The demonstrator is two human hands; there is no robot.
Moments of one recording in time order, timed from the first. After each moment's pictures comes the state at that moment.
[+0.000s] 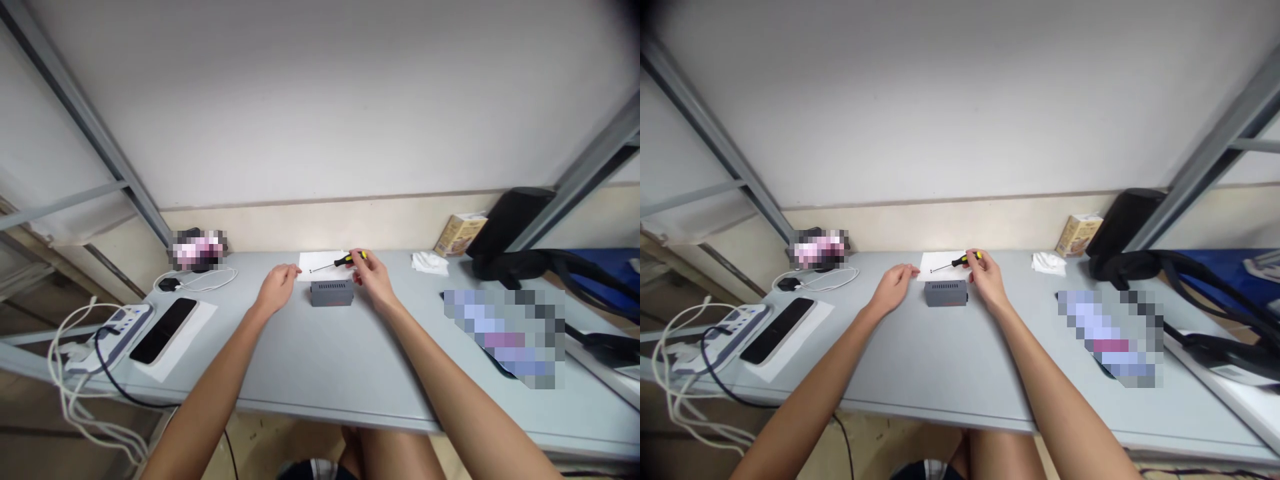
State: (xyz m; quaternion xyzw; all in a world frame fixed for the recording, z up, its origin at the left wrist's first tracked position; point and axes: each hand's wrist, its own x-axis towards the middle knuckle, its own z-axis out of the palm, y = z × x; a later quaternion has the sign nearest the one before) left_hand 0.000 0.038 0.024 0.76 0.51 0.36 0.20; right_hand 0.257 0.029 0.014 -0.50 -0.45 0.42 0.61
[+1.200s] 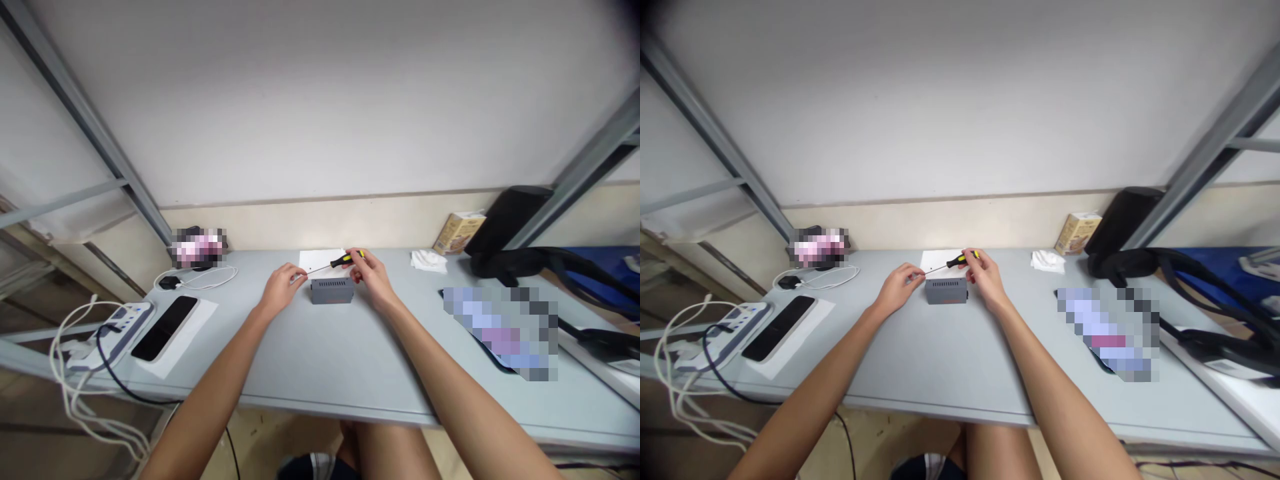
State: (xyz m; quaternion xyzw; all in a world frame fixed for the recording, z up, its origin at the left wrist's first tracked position) left_hand 0.002 0.039 0.015 0.80 0.48 0.32 0.16; right_hand 0.252 0.017 0.030 -0.46 -0.46 0.46 0.61
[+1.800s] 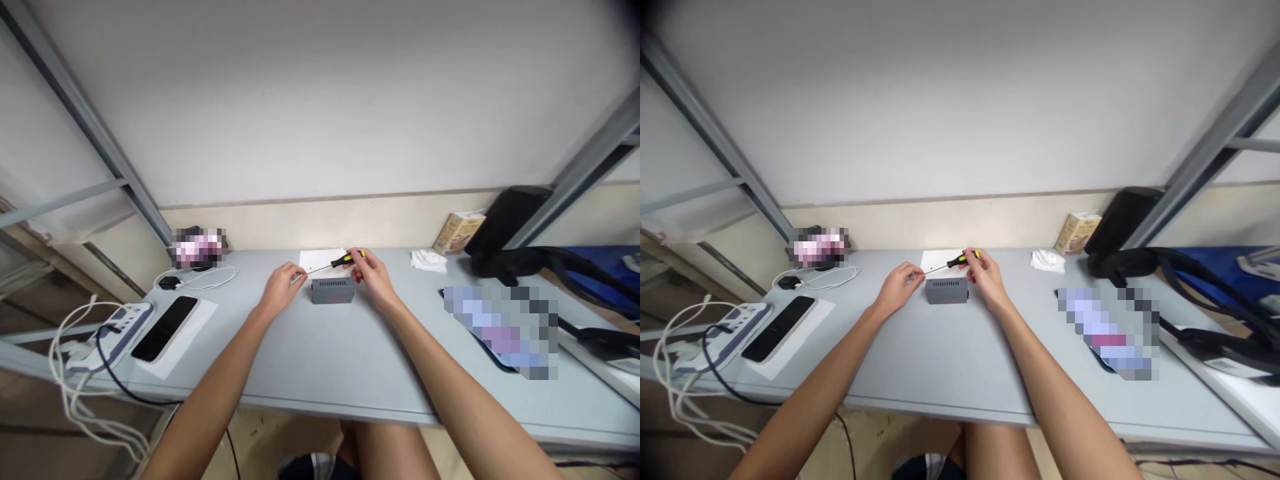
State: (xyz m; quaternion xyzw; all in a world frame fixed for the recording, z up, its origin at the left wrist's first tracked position) left_hand 0.003 0.037 0.018 0.81 0.46 0.33 0.13; right_hand 0.251 0.016 0.030 -0.46 -0.47 0.44 0.61
